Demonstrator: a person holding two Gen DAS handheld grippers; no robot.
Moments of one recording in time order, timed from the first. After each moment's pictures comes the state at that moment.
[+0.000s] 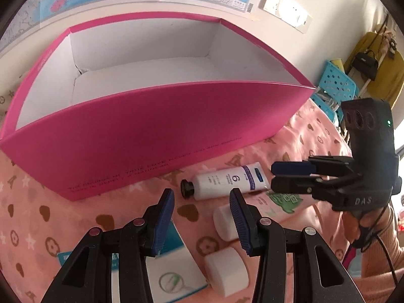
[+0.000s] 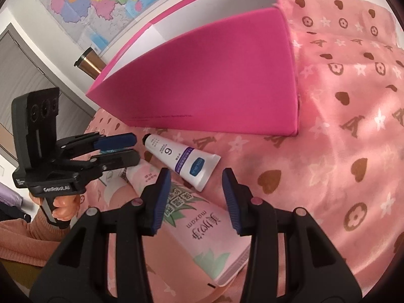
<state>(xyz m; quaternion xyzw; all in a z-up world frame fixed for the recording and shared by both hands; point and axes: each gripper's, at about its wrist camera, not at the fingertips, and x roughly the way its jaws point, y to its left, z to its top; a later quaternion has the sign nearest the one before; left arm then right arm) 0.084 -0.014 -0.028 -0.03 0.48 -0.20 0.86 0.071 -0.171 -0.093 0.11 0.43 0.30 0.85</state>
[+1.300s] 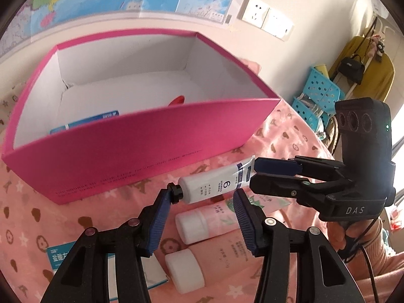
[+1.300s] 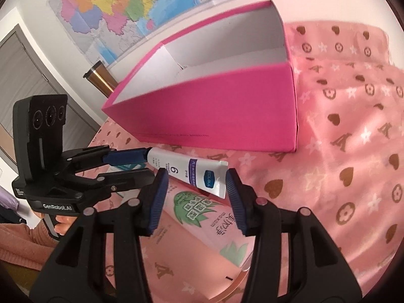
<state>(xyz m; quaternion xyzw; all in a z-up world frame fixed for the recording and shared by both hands) 0.064 -0.035 0.000 -0.04 0.45 -0.23 0.86 0.046 -0.167 -0.058 0.11 0.37 0.29 0.88</state>
